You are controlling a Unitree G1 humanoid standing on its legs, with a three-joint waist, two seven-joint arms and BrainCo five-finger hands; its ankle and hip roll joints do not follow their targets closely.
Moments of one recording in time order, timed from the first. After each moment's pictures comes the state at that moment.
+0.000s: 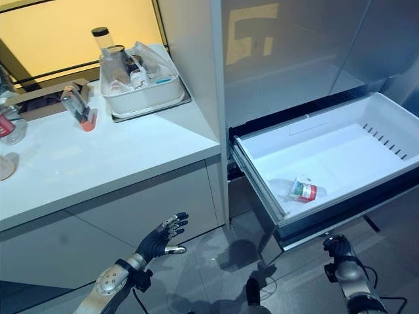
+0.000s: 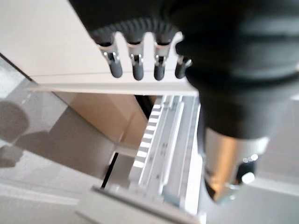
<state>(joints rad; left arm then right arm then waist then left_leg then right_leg) 0.12 0.43 -0.35 0.12 -0.33 -0.18 -0.25 -0.20 -0.58 0.09 0.91 -0.10 0.00 -0.17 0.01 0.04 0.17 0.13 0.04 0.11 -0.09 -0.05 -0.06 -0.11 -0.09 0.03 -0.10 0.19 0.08</state>
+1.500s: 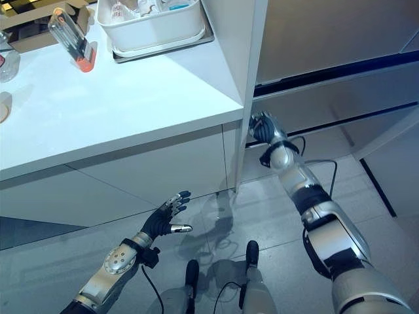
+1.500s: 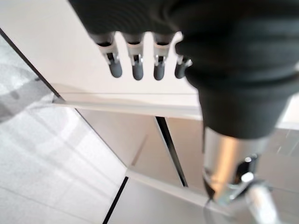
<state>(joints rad) 0.01 0.45 -0.40 0.10 -0.30 -0.19 -0.11 -0.76 -0.48 0.35 0.77 -0.20 -0.02 -0.18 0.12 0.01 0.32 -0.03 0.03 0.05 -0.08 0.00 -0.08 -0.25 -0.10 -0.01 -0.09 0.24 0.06</state>
